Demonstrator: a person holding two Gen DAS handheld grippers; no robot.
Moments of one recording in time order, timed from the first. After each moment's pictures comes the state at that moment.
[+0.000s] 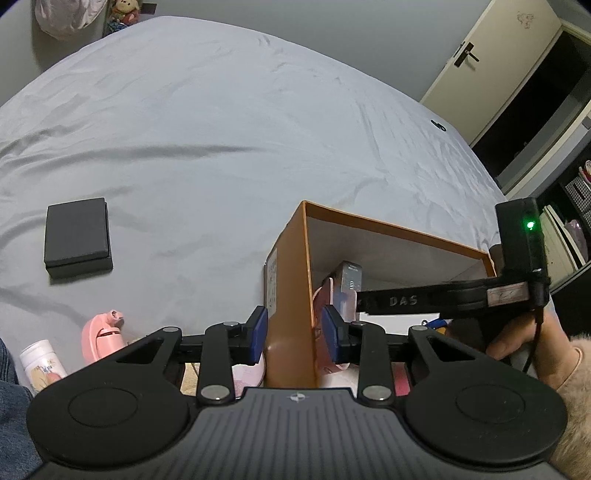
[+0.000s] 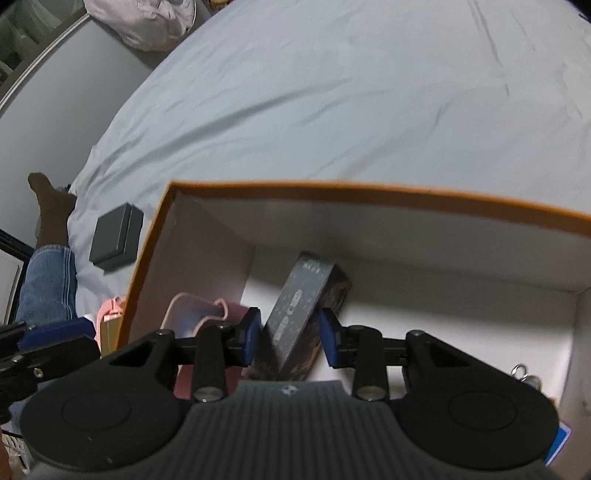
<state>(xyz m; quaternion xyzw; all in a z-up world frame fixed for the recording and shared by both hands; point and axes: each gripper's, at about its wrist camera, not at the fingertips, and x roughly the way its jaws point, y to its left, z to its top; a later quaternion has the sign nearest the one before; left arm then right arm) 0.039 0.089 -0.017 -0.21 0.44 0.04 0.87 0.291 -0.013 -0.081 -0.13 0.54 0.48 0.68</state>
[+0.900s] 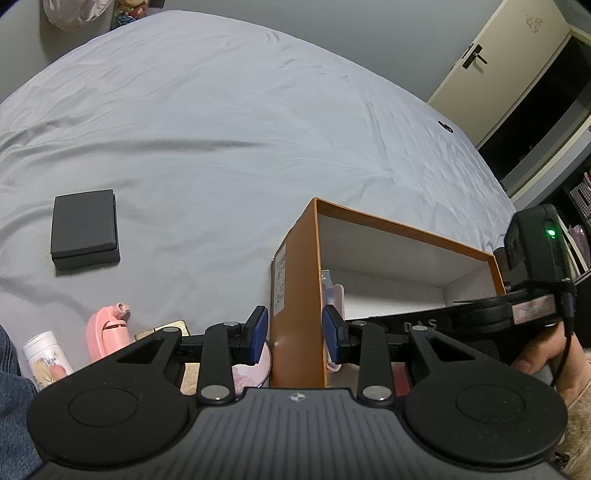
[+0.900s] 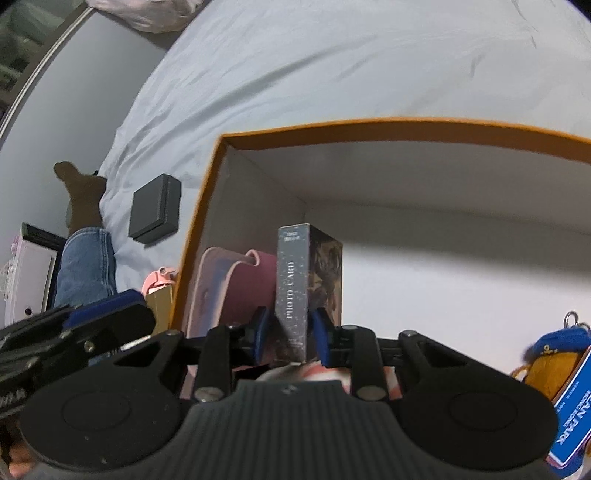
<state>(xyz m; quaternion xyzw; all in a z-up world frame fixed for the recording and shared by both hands) 0.036 0.092 -0.019 -0.22 0.44 0.05 0.87 0.278 -0.022 -0.072 -0.10 0.60 0.50 0.62</state>
